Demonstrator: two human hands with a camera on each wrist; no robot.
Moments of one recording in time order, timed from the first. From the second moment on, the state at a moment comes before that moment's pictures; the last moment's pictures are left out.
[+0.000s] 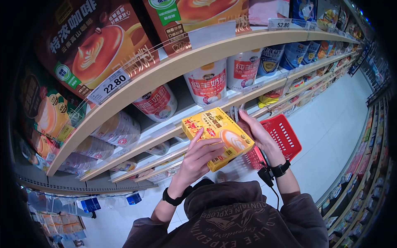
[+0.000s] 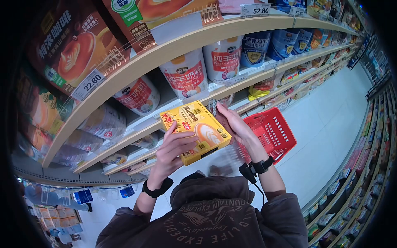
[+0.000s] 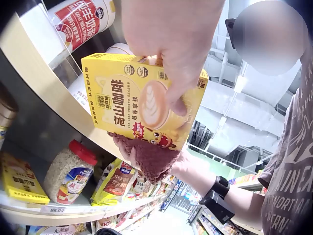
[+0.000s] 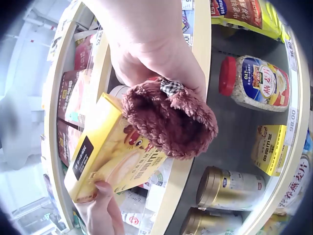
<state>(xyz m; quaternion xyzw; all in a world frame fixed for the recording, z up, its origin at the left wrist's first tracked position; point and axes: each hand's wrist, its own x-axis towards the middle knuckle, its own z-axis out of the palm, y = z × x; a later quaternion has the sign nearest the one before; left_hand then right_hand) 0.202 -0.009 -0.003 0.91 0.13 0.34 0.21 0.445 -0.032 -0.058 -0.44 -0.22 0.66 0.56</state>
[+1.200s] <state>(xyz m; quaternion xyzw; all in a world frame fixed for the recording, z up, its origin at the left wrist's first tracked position) 0.202 -0.003 -0.026 0.56 0.29 0.39 0.67 0.412 -0.038 0.012 -0.53 -0.54 0.07 0.64</state>
